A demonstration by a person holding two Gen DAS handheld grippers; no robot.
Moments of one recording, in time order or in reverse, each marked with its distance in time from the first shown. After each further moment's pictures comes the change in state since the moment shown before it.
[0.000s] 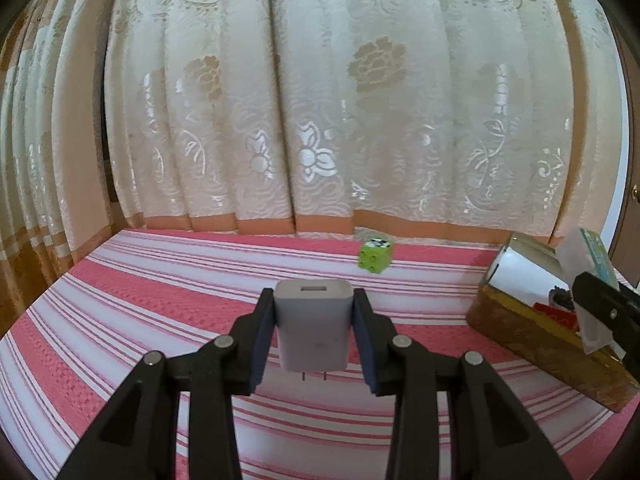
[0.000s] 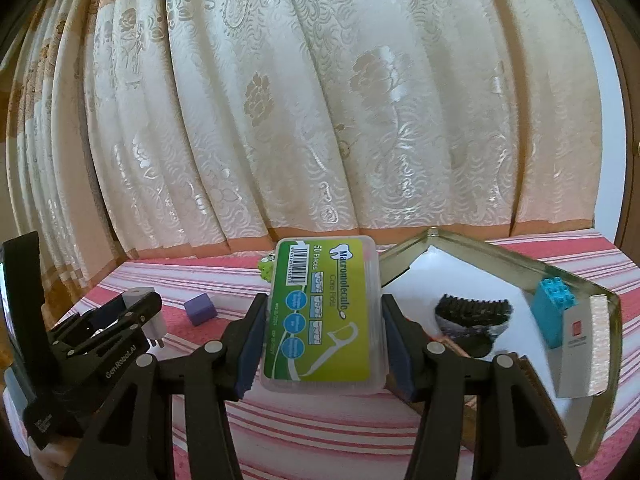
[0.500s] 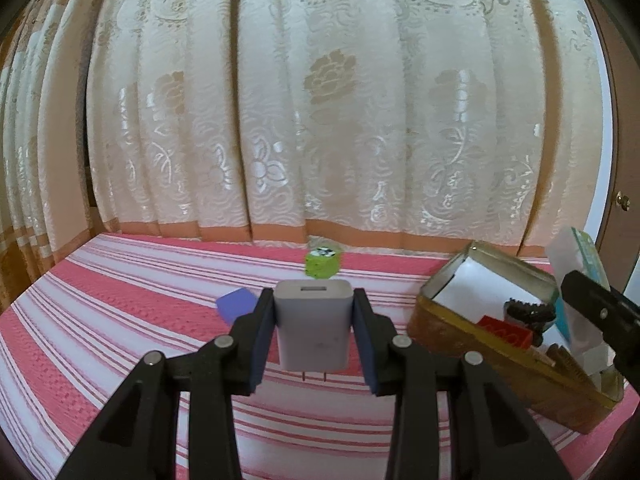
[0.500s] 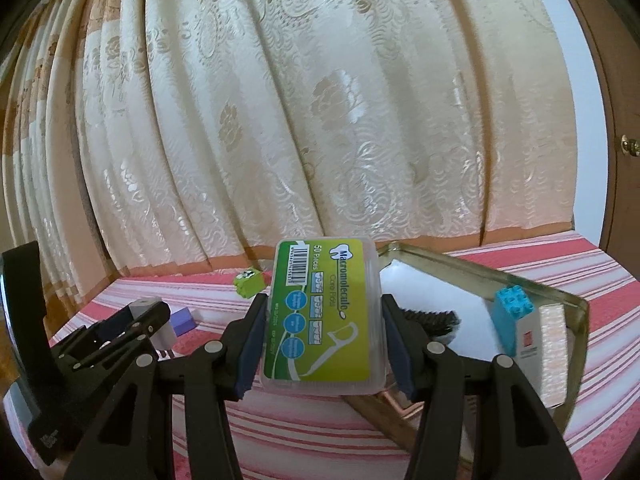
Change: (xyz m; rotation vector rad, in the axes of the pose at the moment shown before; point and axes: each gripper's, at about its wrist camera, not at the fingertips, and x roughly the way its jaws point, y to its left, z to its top) left arm -0.015 -0.051 0.001 -0.015 -0.031 -0.057; right arm -0.026 -0.044 0.003 0.032 -0.063 -0.023
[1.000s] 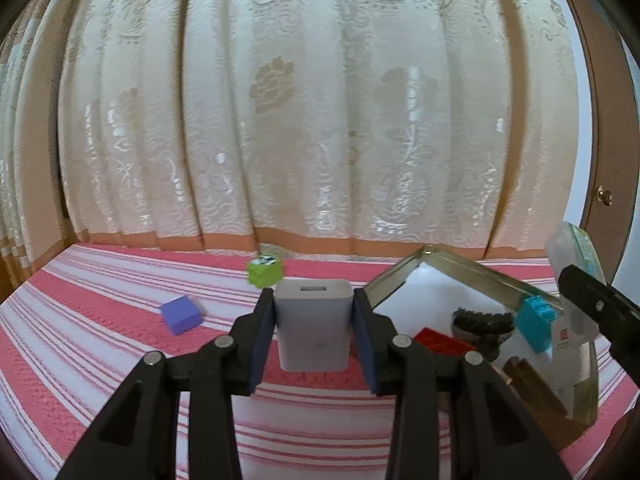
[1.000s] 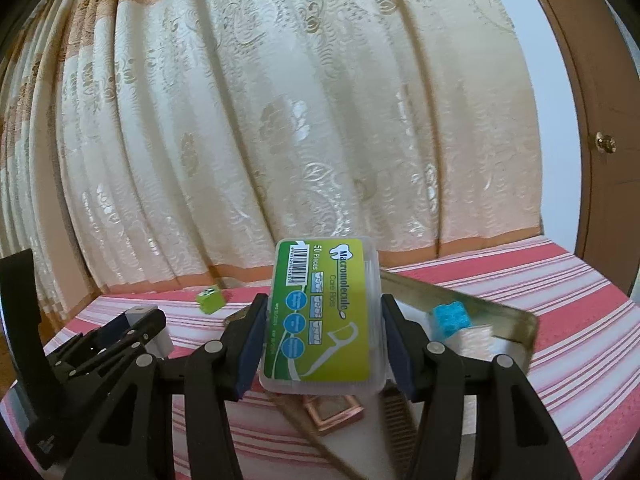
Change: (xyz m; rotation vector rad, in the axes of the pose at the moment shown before) left arm -0.004 -0.059 0.004 0.030 -0.015 -0.068; right arm -0.015 -0.057 0.010 0.033 -0.045 -0.065
